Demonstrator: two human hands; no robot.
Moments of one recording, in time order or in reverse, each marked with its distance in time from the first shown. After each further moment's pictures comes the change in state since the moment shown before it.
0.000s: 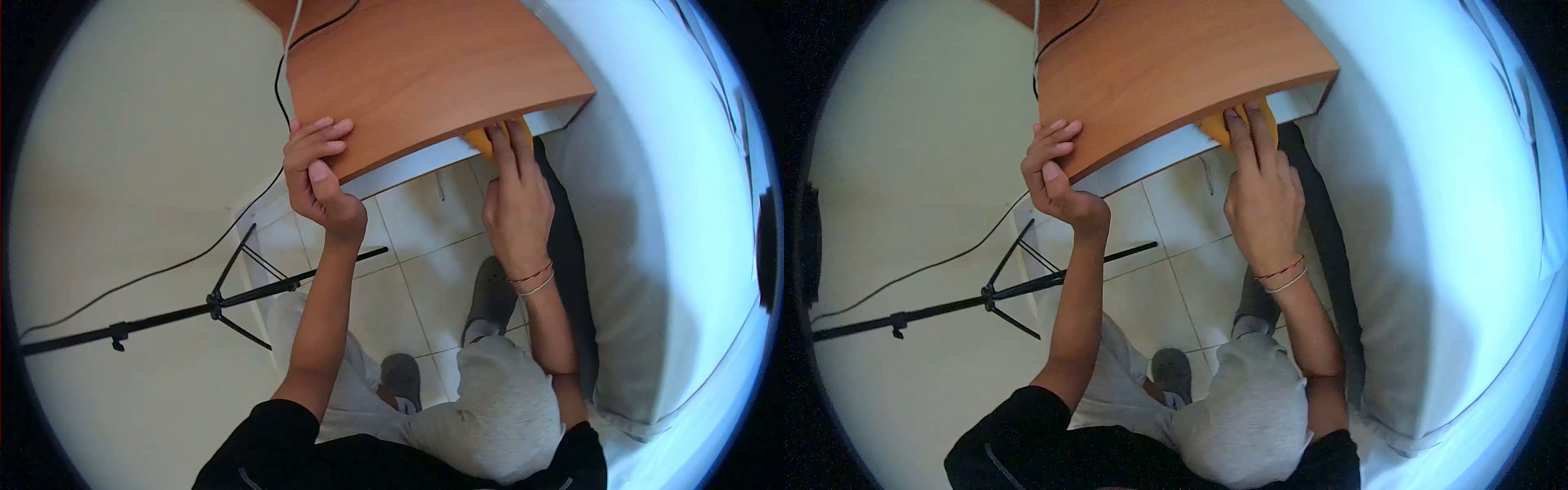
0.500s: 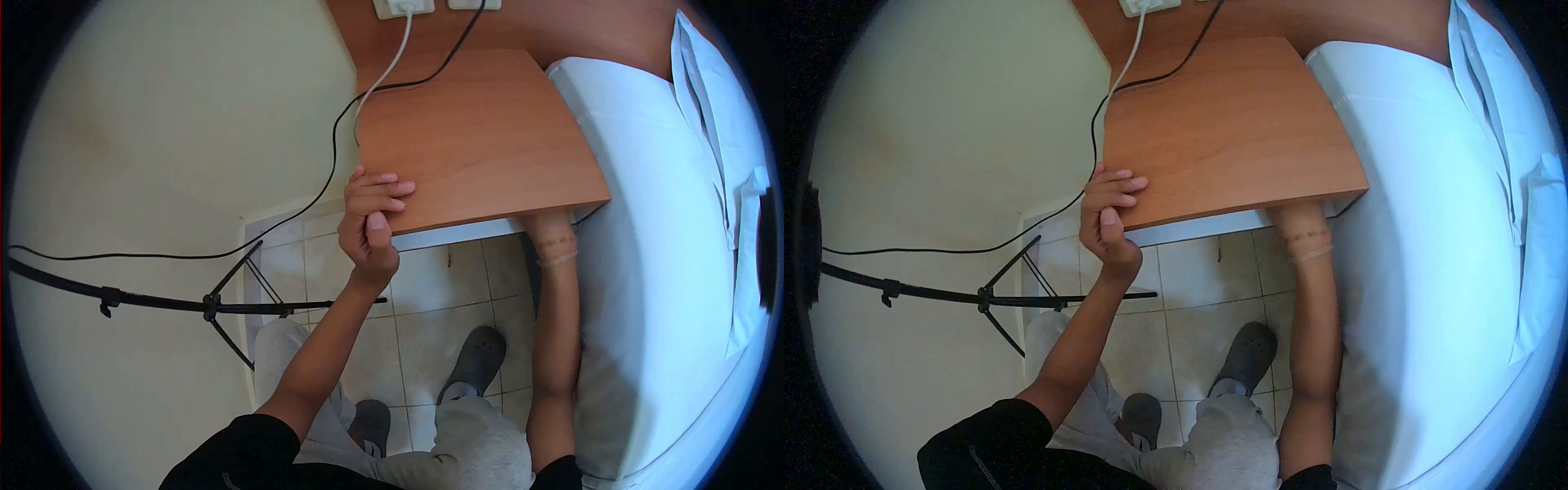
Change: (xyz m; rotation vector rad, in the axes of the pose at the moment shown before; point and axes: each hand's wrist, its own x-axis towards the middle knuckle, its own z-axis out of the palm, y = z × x) left_hand 0.002 0.001 -0.004 -0.127 0.029 0.001; right_hand 0.100 0.113 0.062 -0.308 0.002 -0.316
